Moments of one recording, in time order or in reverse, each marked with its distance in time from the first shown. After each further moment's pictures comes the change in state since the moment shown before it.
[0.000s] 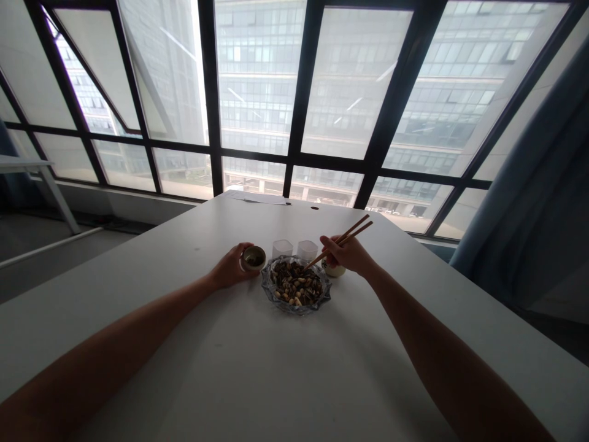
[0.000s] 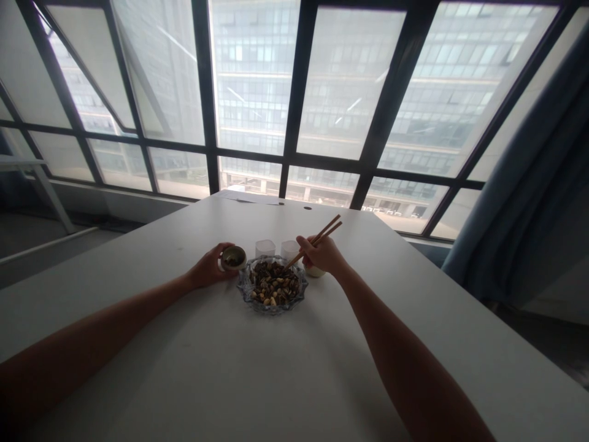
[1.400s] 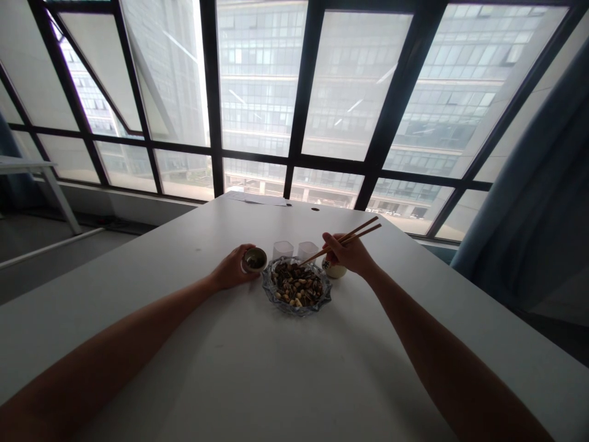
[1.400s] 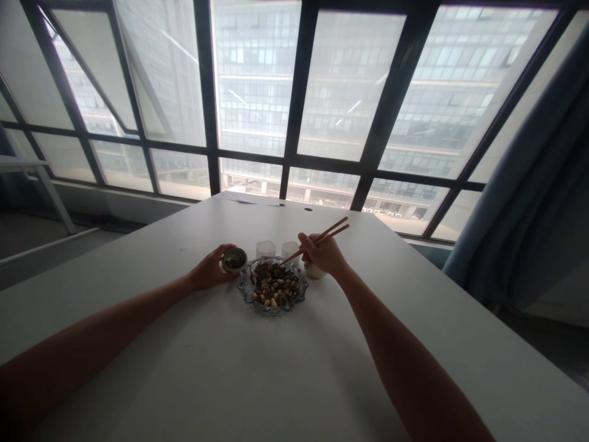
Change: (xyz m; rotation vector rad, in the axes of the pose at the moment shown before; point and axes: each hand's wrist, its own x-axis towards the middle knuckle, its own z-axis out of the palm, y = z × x) left_hand -0.001 -0.005 0.003 -0.015 0.007 0.045; right_hand 0.000 -0.002 0.004 0.104 0.079 -0.036
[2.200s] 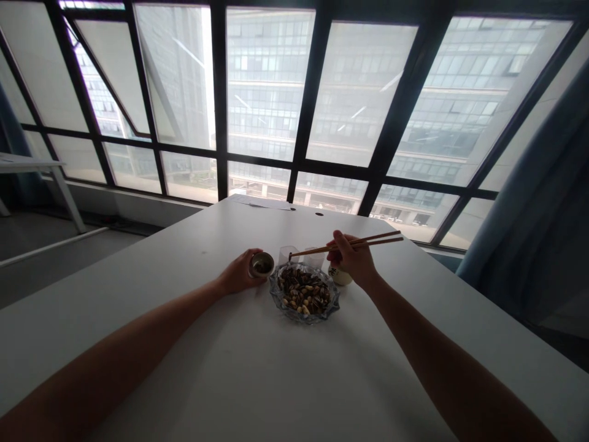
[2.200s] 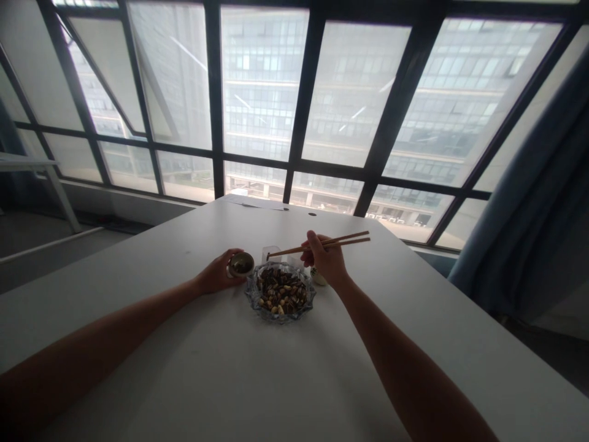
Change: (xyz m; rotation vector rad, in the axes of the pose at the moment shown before) left_hand 0.001 0.002 0.003 -0.026 0.009 0.026; right_hand -0.006 -0.022 0.024 0.266 0.160 -0.065
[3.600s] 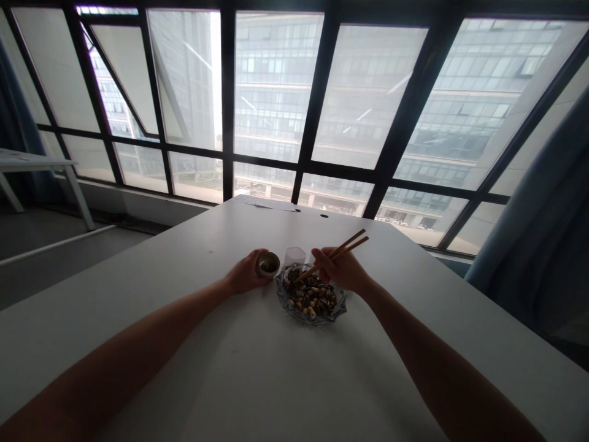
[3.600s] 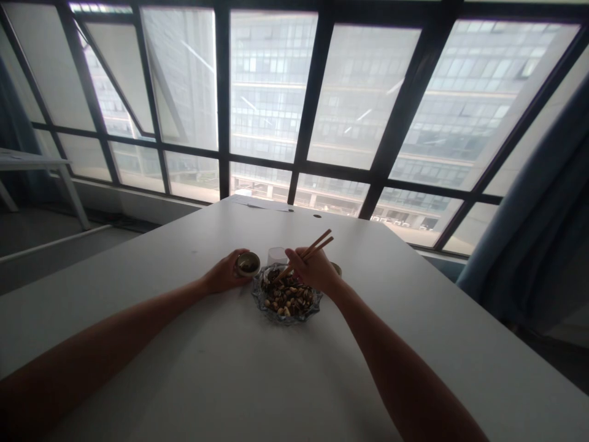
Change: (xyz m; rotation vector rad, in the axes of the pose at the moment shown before) left_hand -0.001 0.000 0.000 0.018 0.005 -0.026; right_hand -0.011 -0.001 0.020 -0.343 -0.372 -0.035
